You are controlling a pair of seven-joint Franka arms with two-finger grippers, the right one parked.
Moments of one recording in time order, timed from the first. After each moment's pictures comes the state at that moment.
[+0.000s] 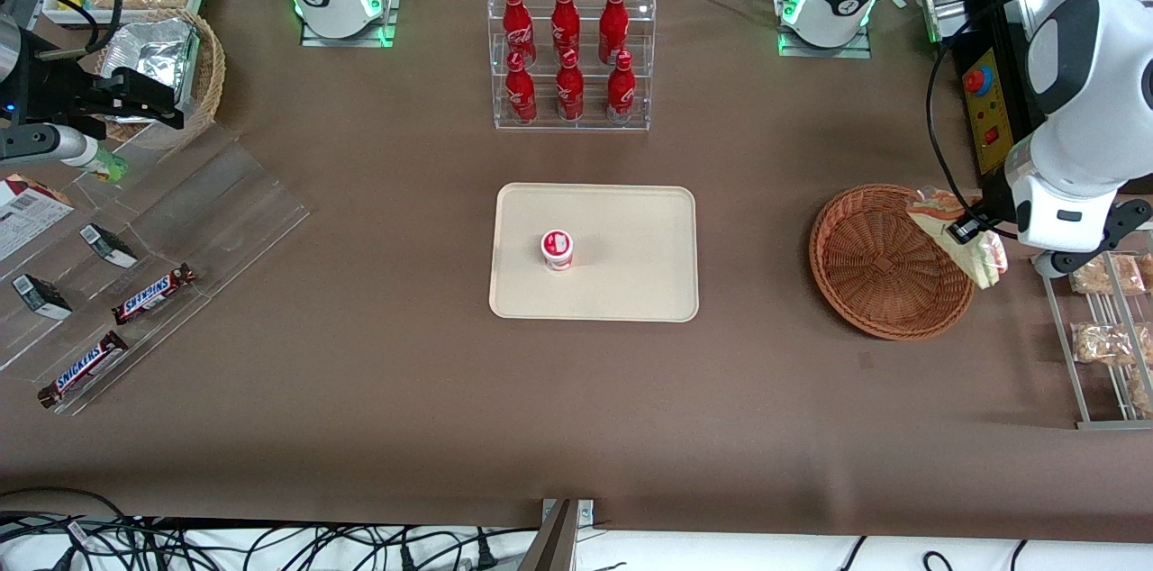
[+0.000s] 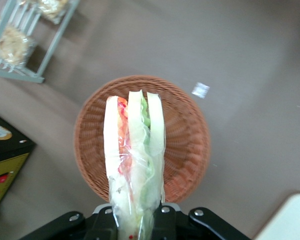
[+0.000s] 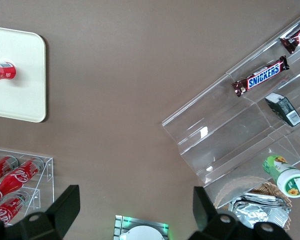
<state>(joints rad) 0.01 0.14 -0.07 -1.75 0.11 1.86 -0.67</state>
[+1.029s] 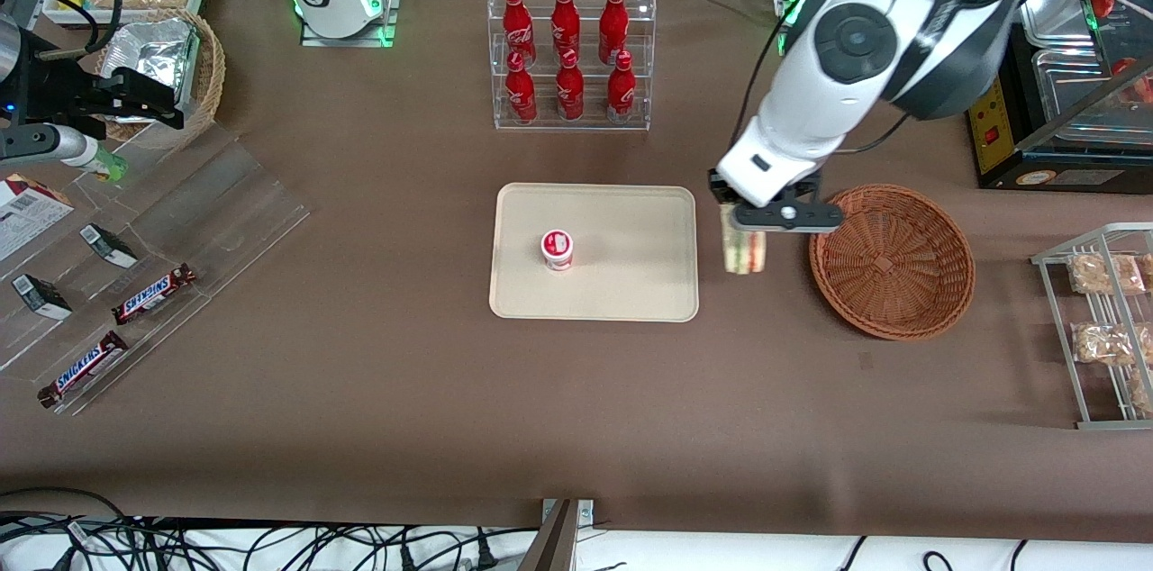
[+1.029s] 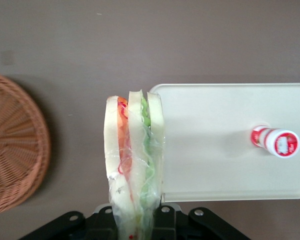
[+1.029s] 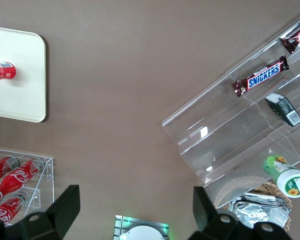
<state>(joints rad) -0.08 0.27 -0.45 -1.71 0.09 1.97 -0.54</state>
